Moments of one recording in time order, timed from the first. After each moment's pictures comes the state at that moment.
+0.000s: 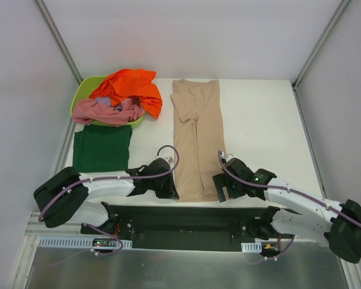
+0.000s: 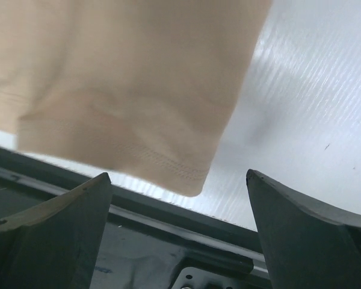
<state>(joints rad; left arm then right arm) -0.93 1.34 0.47 -0.08 0.20 -0.99 0.87 1.05 0.54 -0.71 0.14 0.47</state>
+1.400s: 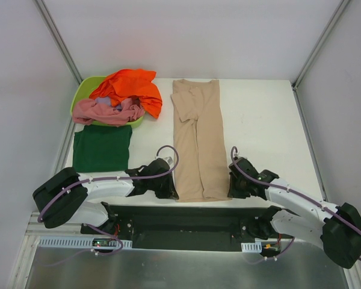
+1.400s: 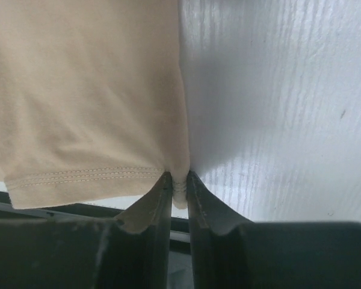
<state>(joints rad) -0.93 1.33 0.46 -0.08 0.19 -0.99 0.72 0.99 0.45 -0.65 0.06 0.72</state>
